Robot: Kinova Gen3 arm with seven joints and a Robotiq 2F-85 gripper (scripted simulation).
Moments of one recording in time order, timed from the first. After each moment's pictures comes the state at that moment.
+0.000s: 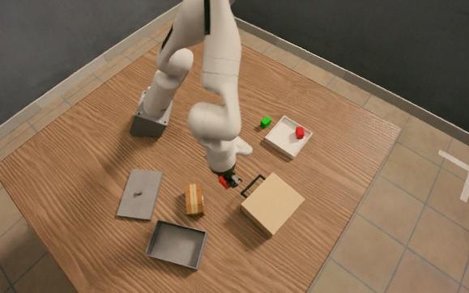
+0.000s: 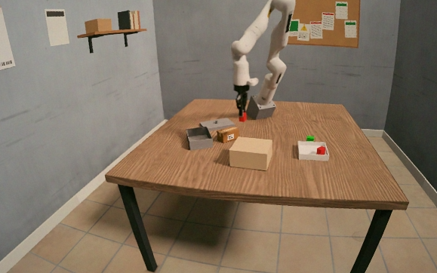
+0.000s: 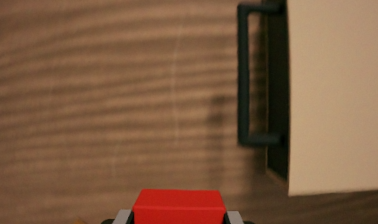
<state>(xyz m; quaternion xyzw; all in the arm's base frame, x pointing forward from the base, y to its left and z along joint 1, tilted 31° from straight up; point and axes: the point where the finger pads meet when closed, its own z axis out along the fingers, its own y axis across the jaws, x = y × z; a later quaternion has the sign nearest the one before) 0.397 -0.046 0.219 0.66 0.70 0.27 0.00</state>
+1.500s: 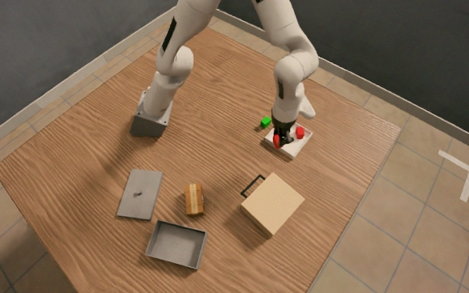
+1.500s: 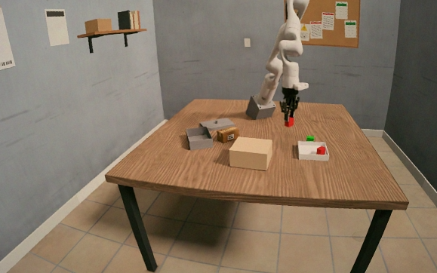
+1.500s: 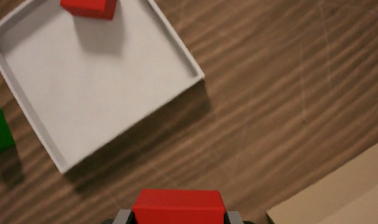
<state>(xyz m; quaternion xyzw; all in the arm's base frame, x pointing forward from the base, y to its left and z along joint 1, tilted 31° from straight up) 0.385 0.167 0.310 0.81 0.52 0.26 -0.06</state>
